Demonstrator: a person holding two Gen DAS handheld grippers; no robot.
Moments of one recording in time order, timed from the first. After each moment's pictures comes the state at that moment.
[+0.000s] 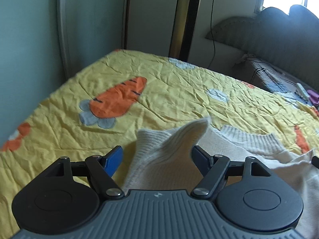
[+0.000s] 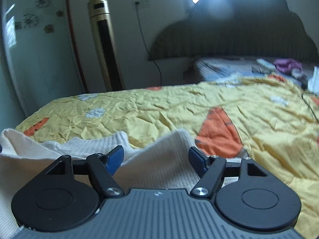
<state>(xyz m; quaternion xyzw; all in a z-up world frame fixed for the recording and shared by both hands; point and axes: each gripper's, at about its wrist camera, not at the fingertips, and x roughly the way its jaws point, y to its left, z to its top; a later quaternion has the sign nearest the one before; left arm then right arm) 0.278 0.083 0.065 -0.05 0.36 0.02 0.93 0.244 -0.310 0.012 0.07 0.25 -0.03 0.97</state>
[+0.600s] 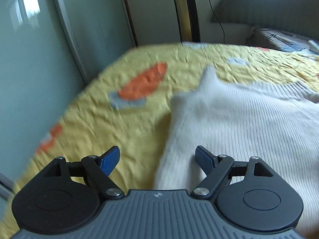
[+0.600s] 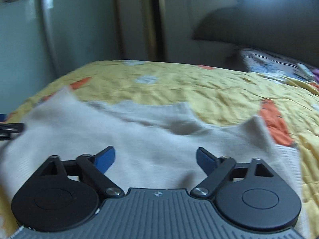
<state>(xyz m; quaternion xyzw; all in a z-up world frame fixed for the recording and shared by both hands) 0.235 0.089 0.021 0.06 0.37 0.05 0.92 0.249 -0.227 0.004 0.01 0.32 0.09 0.94</state>
